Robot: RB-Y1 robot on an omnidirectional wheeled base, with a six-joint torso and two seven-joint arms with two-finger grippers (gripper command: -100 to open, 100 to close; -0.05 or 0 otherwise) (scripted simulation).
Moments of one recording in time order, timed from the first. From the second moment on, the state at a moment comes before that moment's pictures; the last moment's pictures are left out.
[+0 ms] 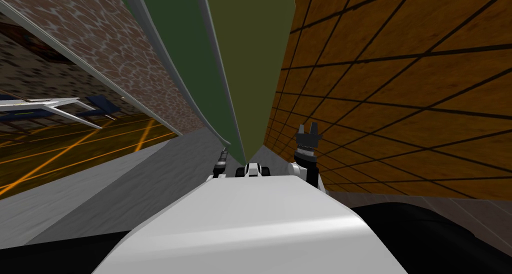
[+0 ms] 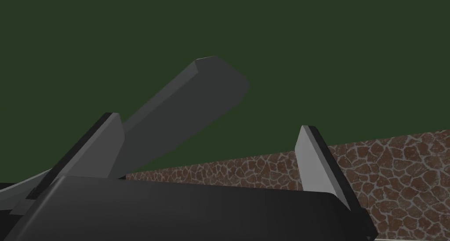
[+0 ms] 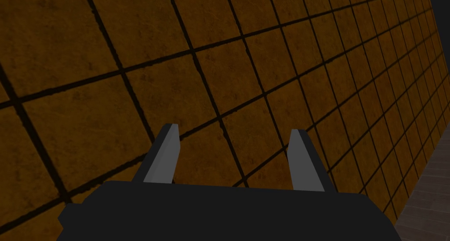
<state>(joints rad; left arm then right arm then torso) 0.25 0.08 0.11 -1.16 -0.18 -0.95 -0.30 0.53 0.01 -0.07 -2.37 -0.01 -0.50 -0.11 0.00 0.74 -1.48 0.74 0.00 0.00</state>
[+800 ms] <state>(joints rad) 0.24 0.18 0.12 -1.26 -0.22 -0.79 -0.26 0.53 0.01 -0.07 -2.37 -0.01 -0.50 -0.11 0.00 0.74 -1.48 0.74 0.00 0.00</state>
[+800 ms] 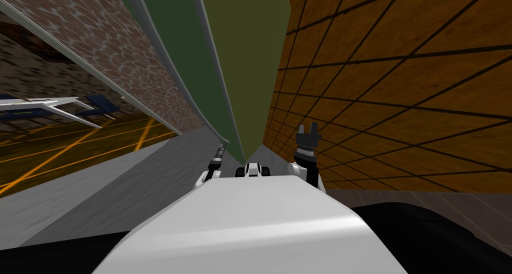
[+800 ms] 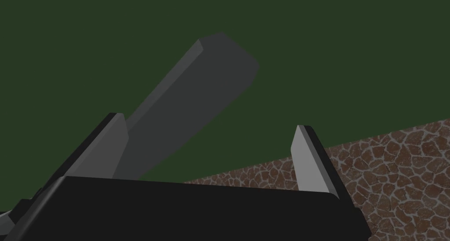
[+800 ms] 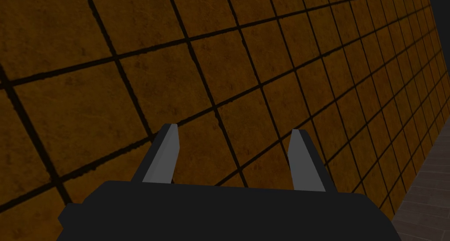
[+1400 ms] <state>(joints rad) 0.23 0.21 0.14 -1.38 -0.25 -0.64 -0.23 0.53 0.01 -0.07 -2.37 -0.01 -0.50 -0.11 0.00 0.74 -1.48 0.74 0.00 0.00</state>
